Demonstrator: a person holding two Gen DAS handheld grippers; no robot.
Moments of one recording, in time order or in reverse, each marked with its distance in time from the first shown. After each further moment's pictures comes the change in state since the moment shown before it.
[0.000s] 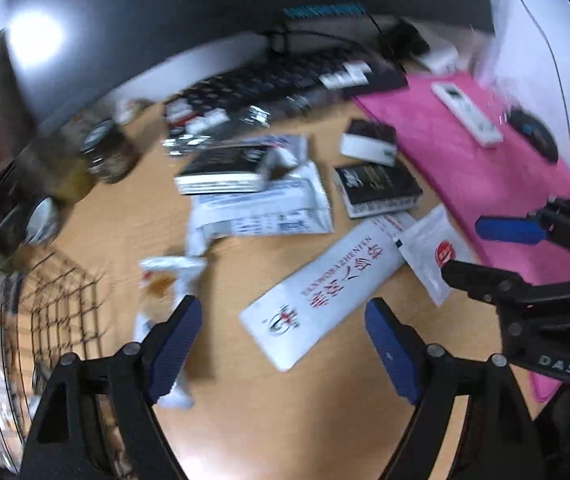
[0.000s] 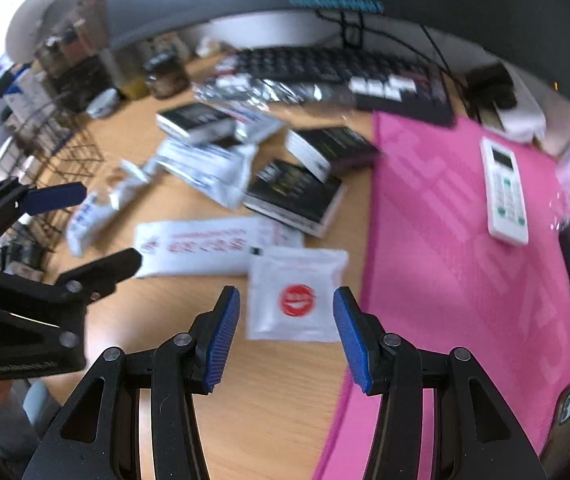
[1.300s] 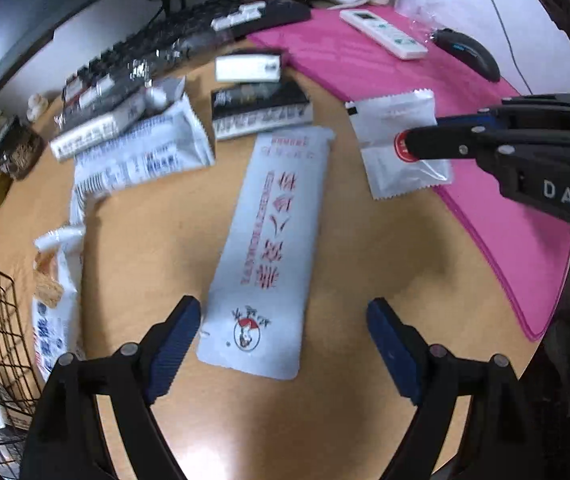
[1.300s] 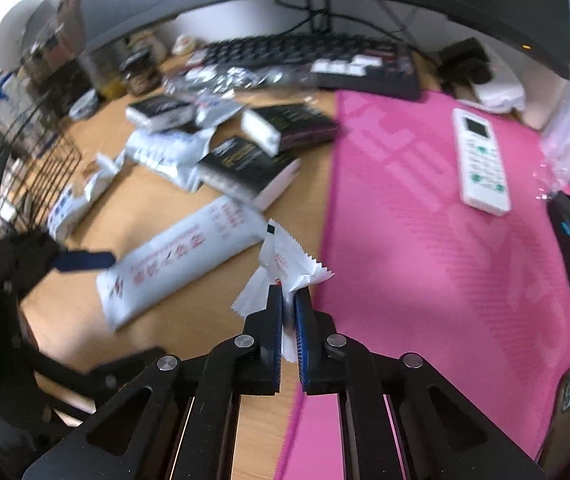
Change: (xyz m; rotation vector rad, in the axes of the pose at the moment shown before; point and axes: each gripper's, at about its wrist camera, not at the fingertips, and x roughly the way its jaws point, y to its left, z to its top) left arm 0.015 -0.044 -0.032 0.149 0.088 -0.174; right arm -0.009 -0.027 -0.015 0.057 -0.016 -0.029
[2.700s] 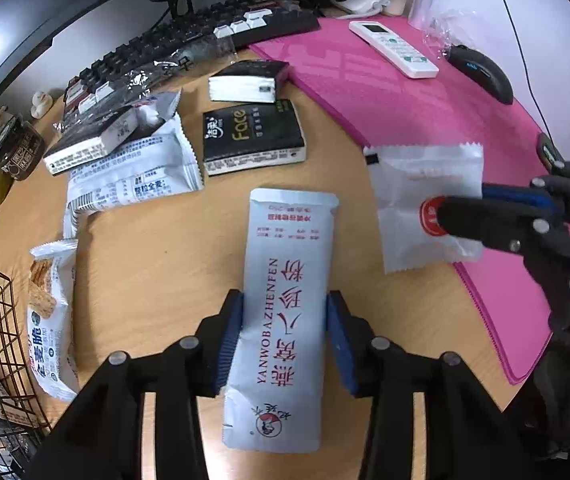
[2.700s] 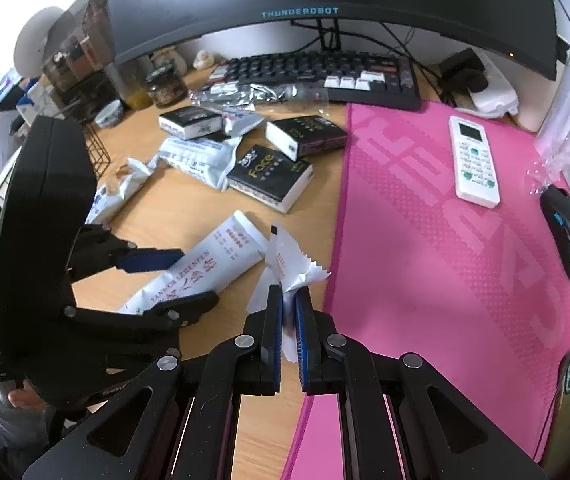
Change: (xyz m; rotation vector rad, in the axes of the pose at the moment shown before) left arm 0.009 -0.008 0.015 -0.062 0.007 -0.004; right arm -0.027 0.009 -0.019 -0.023 -0.041 0.064
